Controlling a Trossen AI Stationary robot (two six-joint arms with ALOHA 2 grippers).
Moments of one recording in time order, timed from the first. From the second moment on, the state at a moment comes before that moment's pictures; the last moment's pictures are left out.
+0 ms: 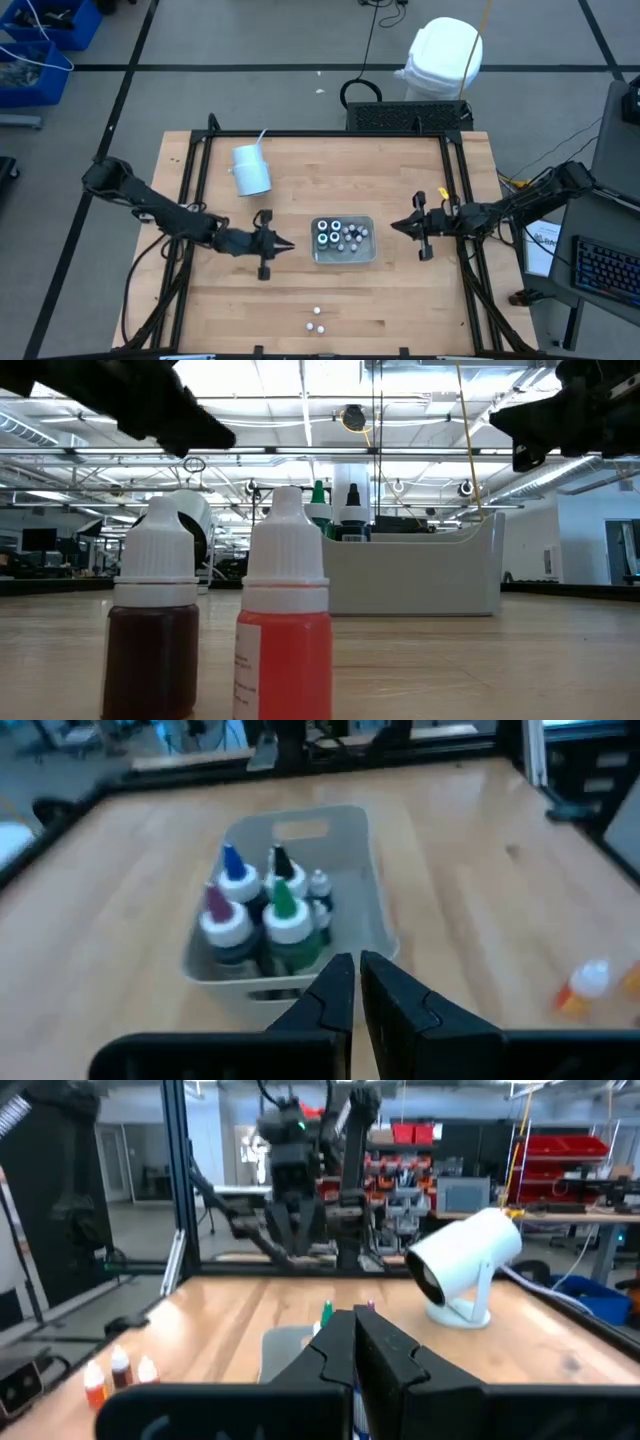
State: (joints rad) left arm -0.41 1.29 0.56 0.30 -0.39 -0.09; right arm 0.34 0.66 0.02 0.75 0.31 -0.02
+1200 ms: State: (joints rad) left arm -0.73 2.11 1.66 -0.61 -0.34 -0.77; right arm 0.34 0.66 0.02 0.66 0.26 -0.01
